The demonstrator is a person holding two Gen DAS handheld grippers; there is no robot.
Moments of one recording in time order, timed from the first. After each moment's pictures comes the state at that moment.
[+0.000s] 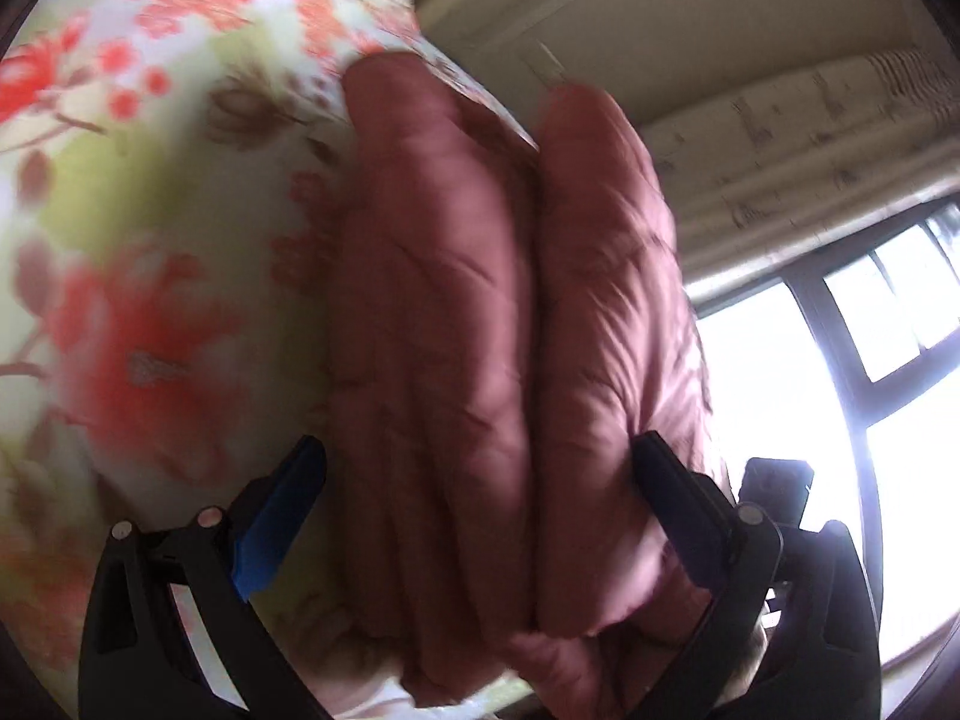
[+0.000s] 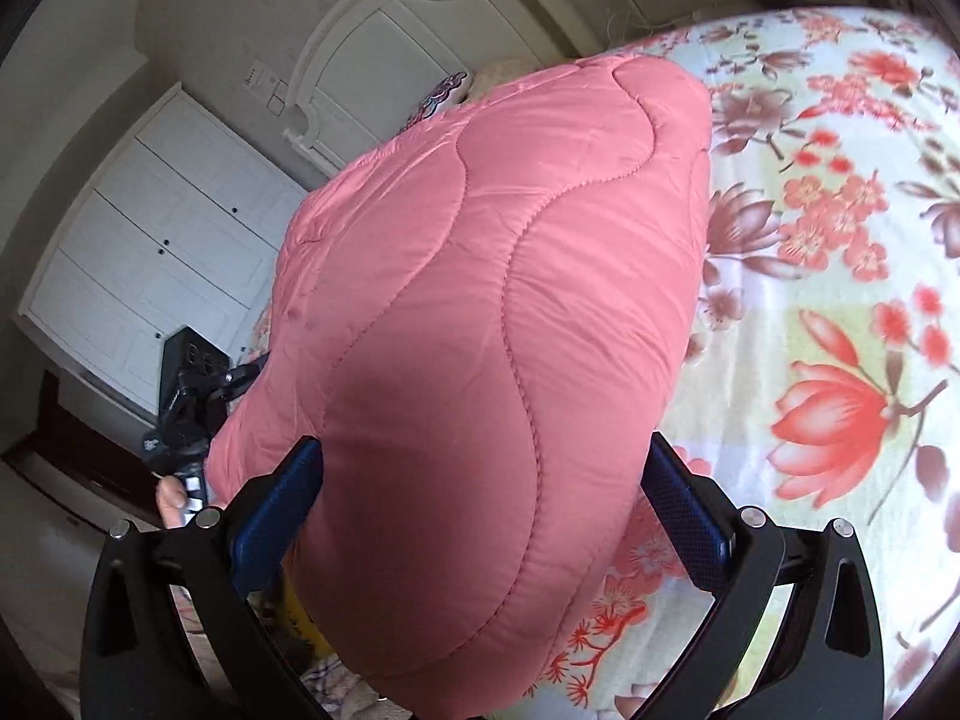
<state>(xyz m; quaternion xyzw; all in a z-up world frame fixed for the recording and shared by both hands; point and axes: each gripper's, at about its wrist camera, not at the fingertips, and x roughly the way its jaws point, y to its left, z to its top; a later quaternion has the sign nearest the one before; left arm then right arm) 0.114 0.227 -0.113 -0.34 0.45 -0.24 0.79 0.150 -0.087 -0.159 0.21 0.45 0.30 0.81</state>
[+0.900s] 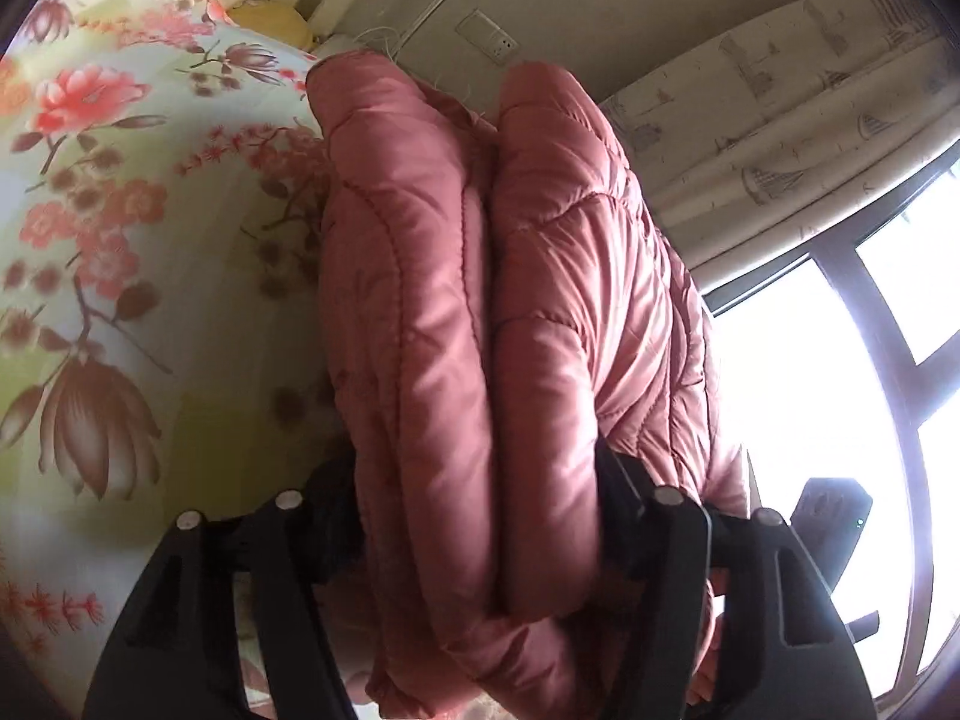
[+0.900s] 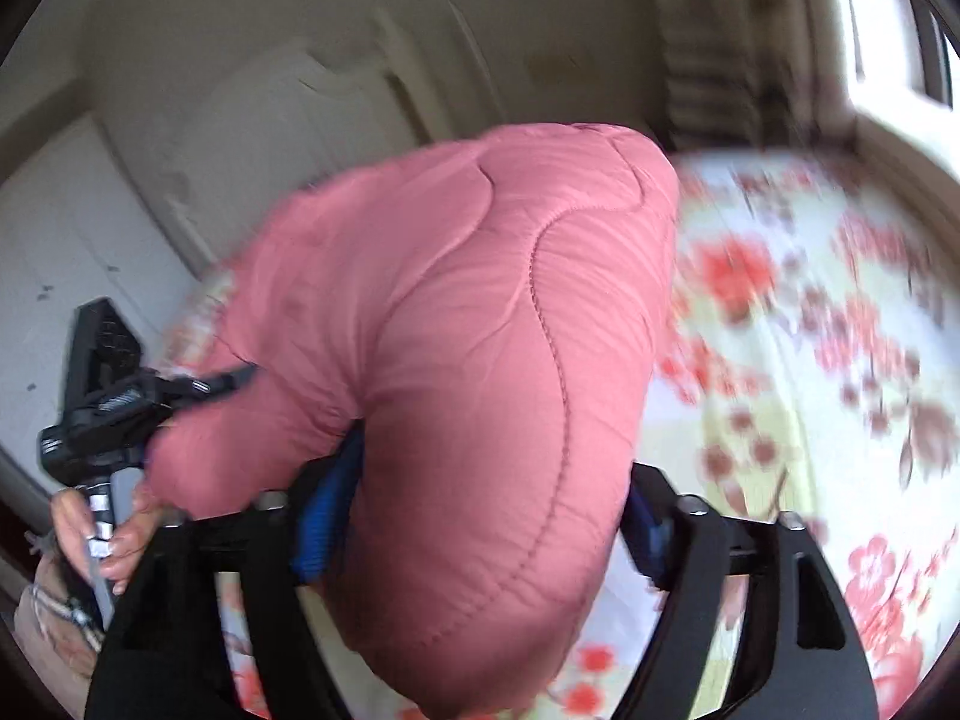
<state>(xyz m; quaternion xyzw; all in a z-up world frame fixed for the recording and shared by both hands) 0.266 0.078 -0.119 -0.28 0.44 -0.24 0.82 0.252 -0.192 -0.143 0.15 0.39 0.13 0.90</state>
